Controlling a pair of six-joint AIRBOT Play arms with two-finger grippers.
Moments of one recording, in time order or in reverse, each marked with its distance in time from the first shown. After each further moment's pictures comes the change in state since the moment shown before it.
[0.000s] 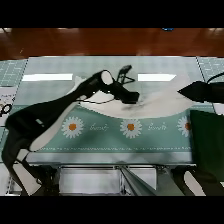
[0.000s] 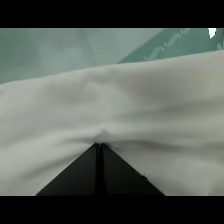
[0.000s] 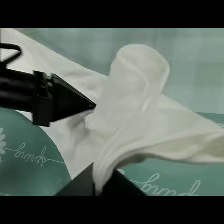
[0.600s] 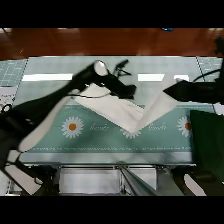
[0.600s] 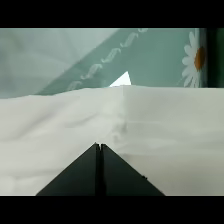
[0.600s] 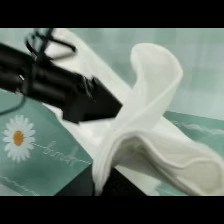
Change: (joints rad) left arm 0.117 0.101 0.003 -0.011 -0.135 -0.042; right arm 0.235 -0.024 -0.013 0.036 -0.139 0.076
